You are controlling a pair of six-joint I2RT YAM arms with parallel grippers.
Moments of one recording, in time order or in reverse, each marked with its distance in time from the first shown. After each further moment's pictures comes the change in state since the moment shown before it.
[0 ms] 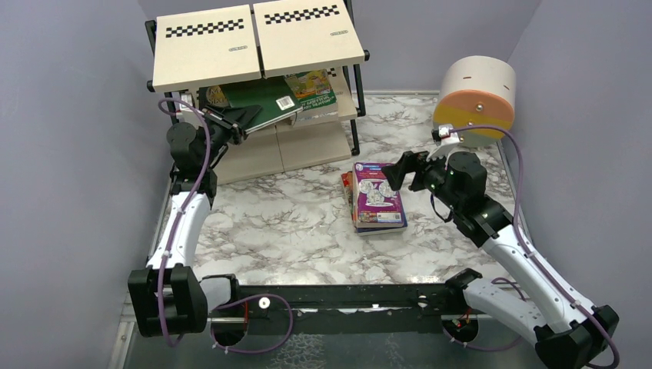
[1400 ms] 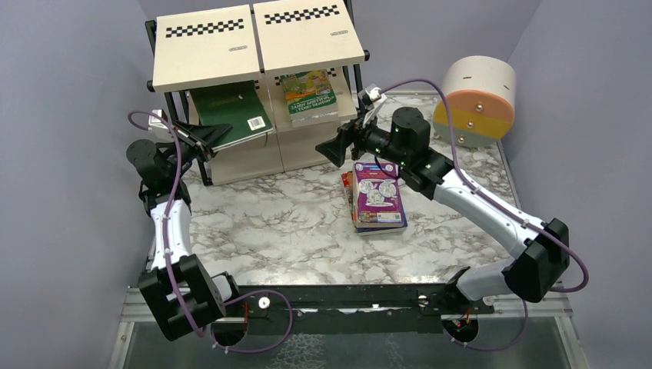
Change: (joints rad) left arm 0.388 -0.003 -0.079 0.085 0.466 -0.094; right arm 0.193 0.523 0.399 0.285 -0.290 -0.071
